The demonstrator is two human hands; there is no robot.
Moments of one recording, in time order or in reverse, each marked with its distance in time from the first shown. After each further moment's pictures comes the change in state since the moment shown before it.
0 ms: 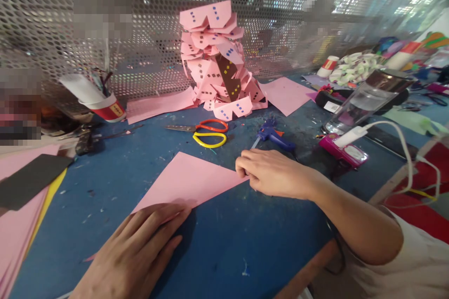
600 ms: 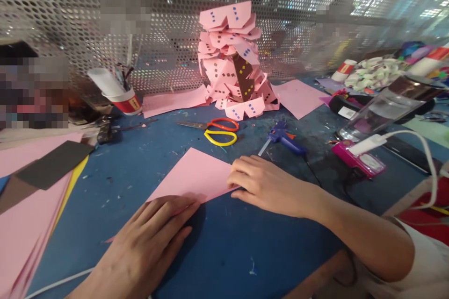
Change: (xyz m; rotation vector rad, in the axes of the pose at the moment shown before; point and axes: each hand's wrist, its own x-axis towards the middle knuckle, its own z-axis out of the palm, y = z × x) left_hand 0.009 0.012 -0.008 -0.069 -0.027 -0.123; right_hand 0.009 -0.032 0.007 -0.005 0.151 -0.299
